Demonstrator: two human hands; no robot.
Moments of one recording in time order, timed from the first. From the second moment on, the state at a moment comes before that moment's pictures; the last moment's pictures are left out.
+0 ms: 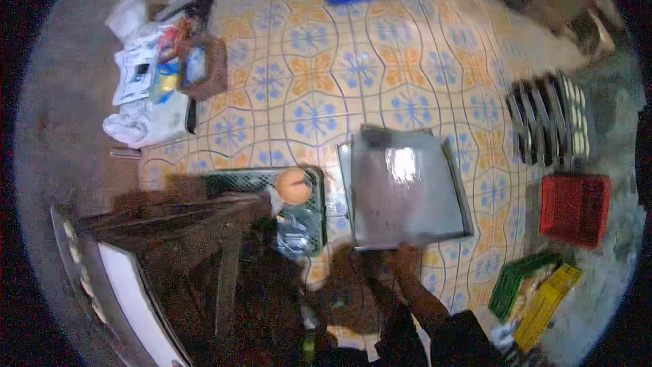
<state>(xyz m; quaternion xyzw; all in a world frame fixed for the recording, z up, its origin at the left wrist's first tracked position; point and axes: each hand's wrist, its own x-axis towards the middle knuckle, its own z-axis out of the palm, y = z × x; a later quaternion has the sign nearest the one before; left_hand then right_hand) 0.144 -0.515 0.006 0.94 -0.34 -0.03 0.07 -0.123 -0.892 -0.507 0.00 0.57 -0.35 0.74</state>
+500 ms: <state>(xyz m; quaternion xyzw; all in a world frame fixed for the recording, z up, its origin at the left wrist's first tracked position) 0.152 -0.510 -0.009 0.90 -0.33 0.05 0.28 -0.144 -0.917 -0.105 -0.27 0.53 -0.27 0.76</state>
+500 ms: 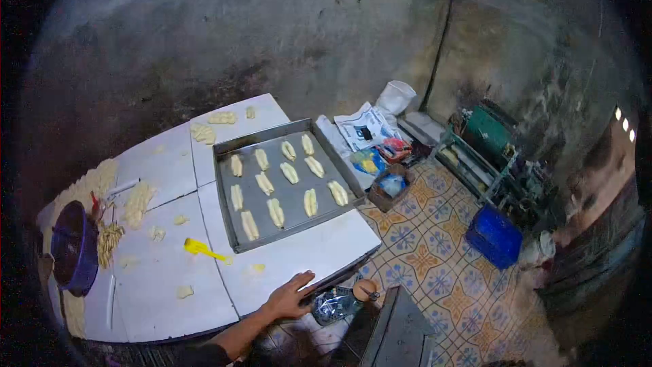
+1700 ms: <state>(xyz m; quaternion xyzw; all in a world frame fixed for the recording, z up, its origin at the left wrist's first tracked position) -0.201 -0.267 0.038 0.68 0.41 0.23 0.57 0.190 -0.539 0.099 -0.61 -0.03 0.15 0.78</state>
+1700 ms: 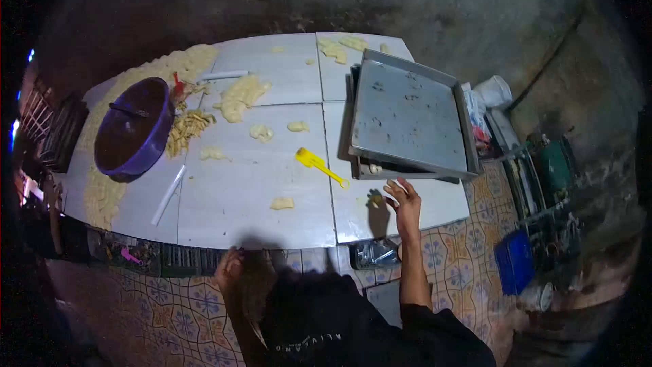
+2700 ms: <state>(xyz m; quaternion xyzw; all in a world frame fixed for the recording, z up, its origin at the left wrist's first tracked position) -0.209 -0.078 -0.036 0.71 0.51 0.45 0.19 -0.014 -0.191 0.017 -0.68 -0.72 0.11 0.09</state>
